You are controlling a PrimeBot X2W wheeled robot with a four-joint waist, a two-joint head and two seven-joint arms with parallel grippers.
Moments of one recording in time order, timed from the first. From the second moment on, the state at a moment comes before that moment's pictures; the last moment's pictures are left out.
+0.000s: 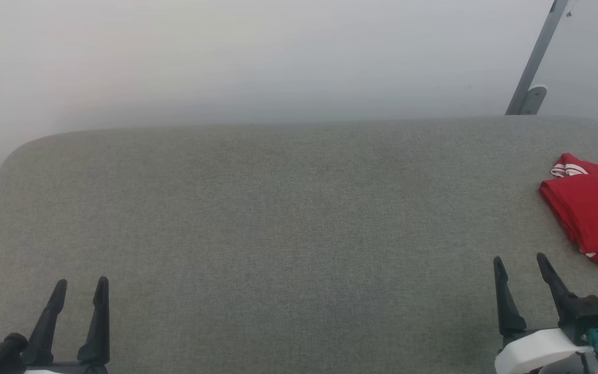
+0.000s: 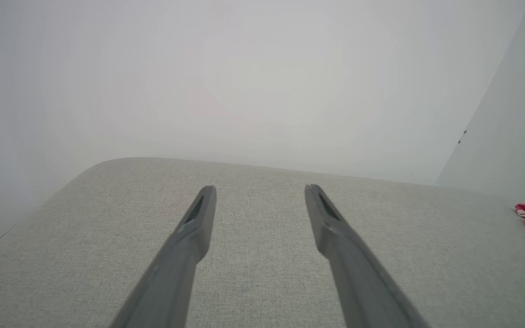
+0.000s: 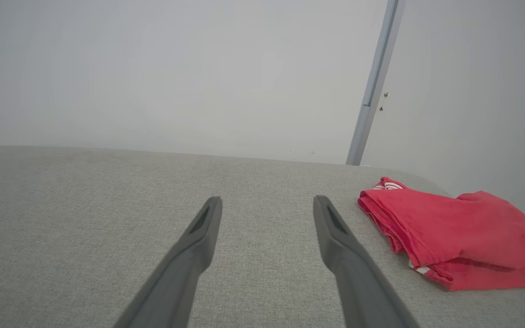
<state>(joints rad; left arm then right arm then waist) 0.16 0.30 0.09 0.04 -0.48 -0.13 -0.26 0.02 -0.06 -0.13 0.18 0.01 0.13 -0.26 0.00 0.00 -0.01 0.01</state>
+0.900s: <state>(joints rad) 0.12 0.22 0.08 0.12 -0.74 -0.13 -0.18 0.03 -0.05 -0.13 0.23 0.38 0.13 -0.17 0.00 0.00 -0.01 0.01</state>
